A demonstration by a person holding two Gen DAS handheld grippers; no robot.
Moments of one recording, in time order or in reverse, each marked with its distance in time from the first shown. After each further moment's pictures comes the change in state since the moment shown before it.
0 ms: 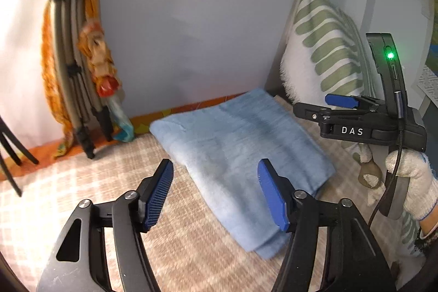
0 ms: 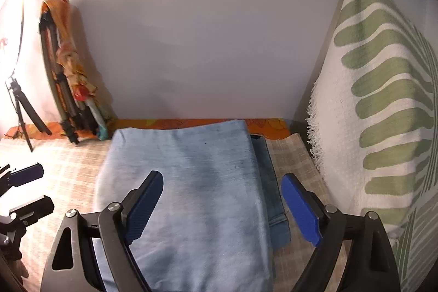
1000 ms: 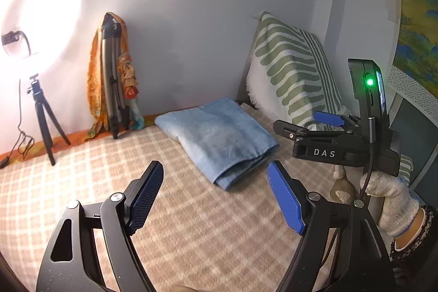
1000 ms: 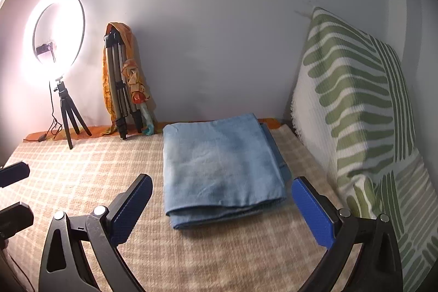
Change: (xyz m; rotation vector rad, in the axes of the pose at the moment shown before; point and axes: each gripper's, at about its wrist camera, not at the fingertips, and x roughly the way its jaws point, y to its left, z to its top) left arm -0.169 -0.024 -0.065 0.016 -0.104 -0.049; right arm -0.162 0.061 -0.088 0.058 -0.133 -0.050
